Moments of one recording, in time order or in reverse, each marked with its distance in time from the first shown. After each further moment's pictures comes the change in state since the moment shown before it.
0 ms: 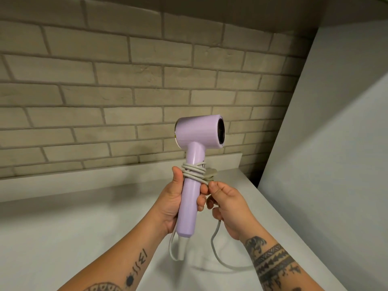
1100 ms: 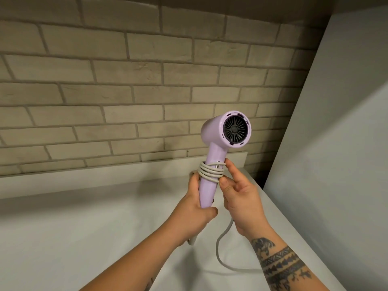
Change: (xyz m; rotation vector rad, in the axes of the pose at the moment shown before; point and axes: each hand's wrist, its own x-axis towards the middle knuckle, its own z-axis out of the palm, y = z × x) left_hand -0.002 -0.023 0.036 0.918 0.266 0.030; right_hand 0.015 -0.003 -0.032 0.034 0.114 -0.225
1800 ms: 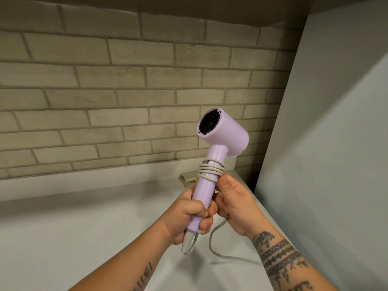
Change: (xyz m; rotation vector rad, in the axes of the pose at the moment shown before) left_hand 0.016 0.007 0.049 -0.709 -0.334 -0.077; right_hand 0.004 0.001 -0.059 0.178 -0.250 0.115
